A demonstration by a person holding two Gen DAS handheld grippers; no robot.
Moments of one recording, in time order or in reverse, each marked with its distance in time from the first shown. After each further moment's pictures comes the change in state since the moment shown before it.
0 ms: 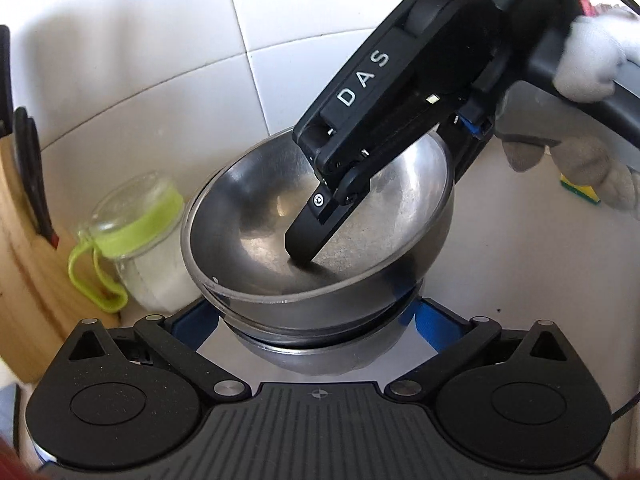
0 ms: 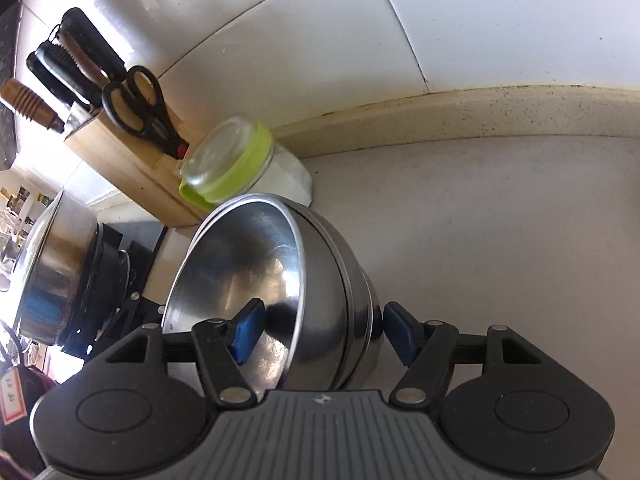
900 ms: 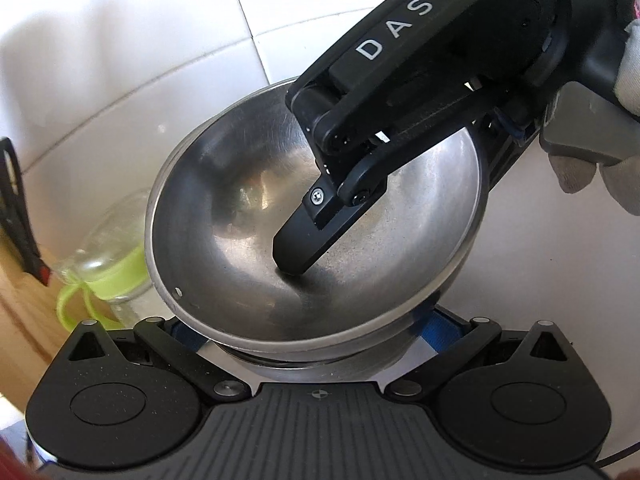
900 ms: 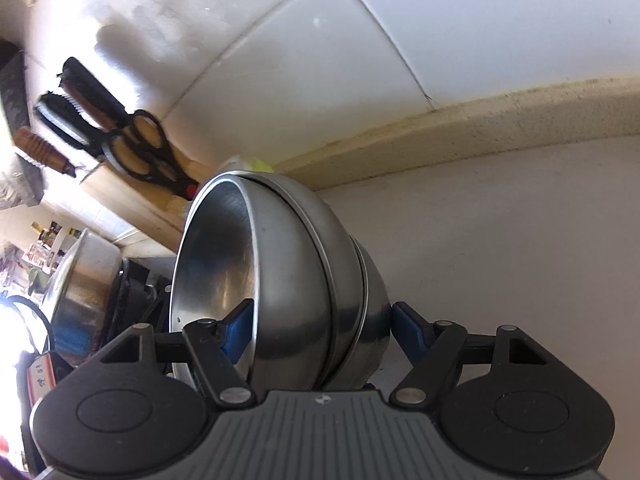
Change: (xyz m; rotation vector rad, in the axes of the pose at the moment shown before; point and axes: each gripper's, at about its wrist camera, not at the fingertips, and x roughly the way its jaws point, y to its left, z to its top) left arm 0.059 -0.001 0.031 0.037 0.037 0.089; right arm 0.005 -0.022 0.009 0.051 -0.084 0.133
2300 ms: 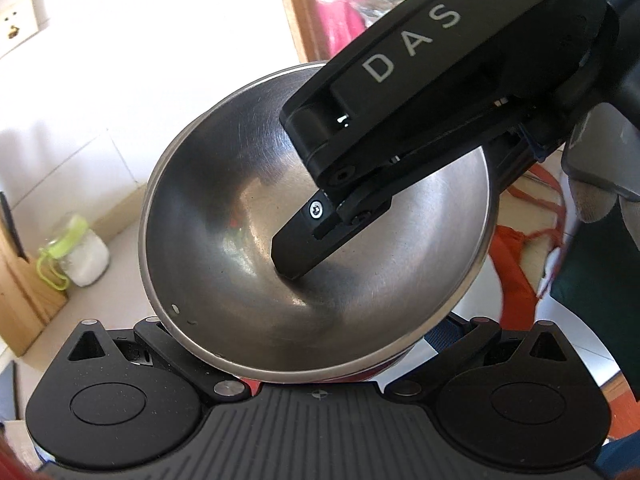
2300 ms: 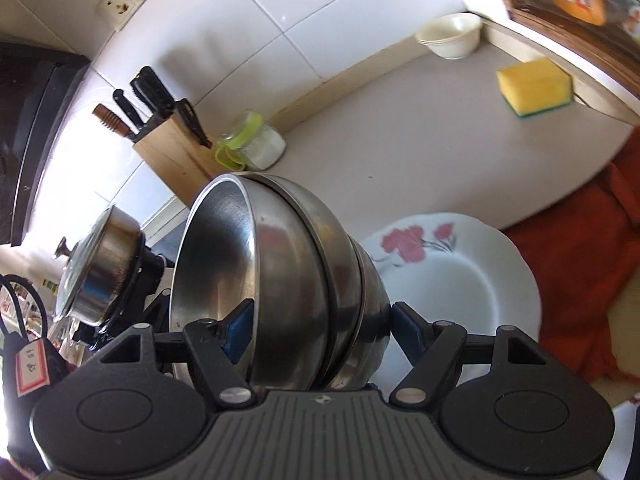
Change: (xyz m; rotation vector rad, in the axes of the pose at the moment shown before) left arm -0.235 -0.140 -0.068 0.166 -0.042 -0.283; right arm -0.196 0.109 -0.289 0.234 -0.246 -0.252
